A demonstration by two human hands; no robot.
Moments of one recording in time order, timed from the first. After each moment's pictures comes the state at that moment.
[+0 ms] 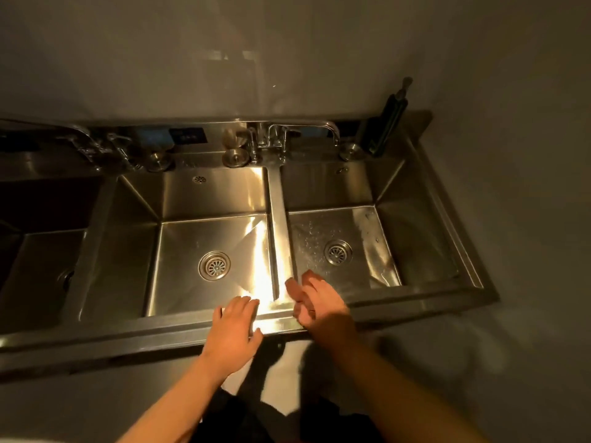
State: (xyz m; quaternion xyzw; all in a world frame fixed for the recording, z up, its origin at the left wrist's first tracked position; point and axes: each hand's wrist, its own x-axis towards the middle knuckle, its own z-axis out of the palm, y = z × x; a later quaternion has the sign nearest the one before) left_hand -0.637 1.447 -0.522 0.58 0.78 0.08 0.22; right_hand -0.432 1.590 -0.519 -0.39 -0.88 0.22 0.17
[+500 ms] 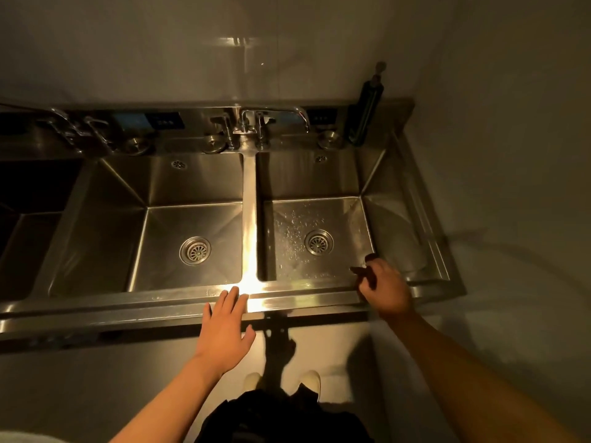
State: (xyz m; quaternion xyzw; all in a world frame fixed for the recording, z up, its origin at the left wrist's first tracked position) left_hand -0.539 1.458 -0.526 0.51 0.83 0.03 0.23; right_hand -0.251 1.715 -0.503 -0.55 -0.80 0.24 0.02
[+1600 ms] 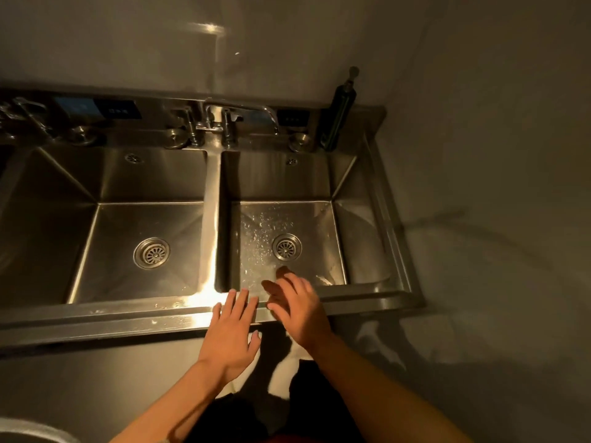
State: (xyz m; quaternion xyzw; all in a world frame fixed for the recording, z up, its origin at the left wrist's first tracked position) left_hand -0.466 1.531 -0.539 0.58 0.78 0.00 0.23; right_hand -0.313 1.667 -0.526 -0.39 -0.89 0.24 0.07
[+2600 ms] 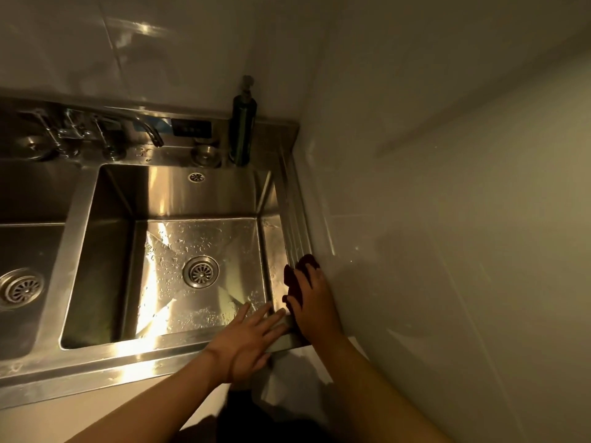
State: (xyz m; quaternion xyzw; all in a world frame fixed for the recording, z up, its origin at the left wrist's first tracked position) left_hand -0.304 1.739 -0.525 0.82 0.53 -0.07 0.20; right_hand -0.133 1.861 -0.520 -0.52 -0.84 0.17 0.03
